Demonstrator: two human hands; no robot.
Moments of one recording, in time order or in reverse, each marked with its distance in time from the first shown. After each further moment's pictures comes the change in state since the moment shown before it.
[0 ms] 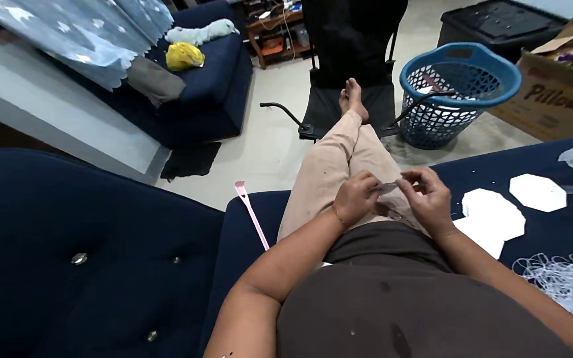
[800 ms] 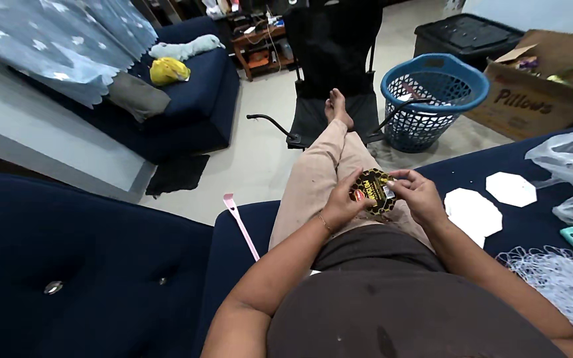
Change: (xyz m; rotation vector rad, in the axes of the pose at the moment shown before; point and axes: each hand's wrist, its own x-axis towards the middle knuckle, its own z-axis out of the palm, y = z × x) left_hand 0.006 0.005 -0.009 -0.457 -0.108 -0.309; right_hand 0.015 -0.003 -0.011 0.412 -0.053 0.486
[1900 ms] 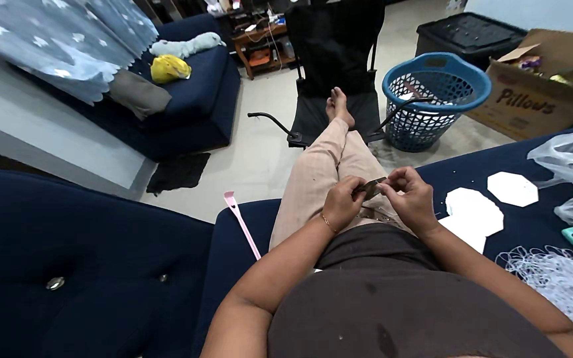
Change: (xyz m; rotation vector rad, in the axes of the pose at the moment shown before) left_hand -0.003 -0.007 0.007 0.408 0.164 0.220; right_hand -0.011 0.001 0.023 -0.383 0.081 -0.542
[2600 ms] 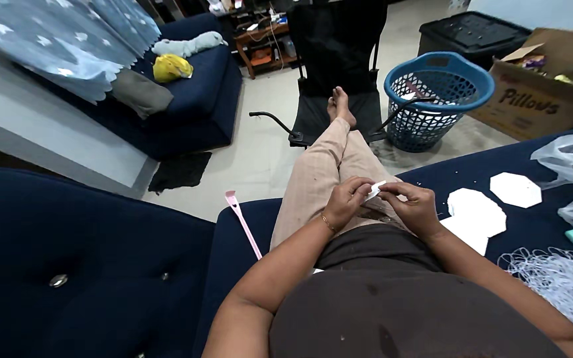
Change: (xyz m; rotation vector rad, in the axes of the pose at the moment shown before) left_hand 0.002 -0.004 -0.003 -0.300 -0.087 0.014; right_hand -0.008 0.017 -0.007 -0.035 -0.090 -0.202
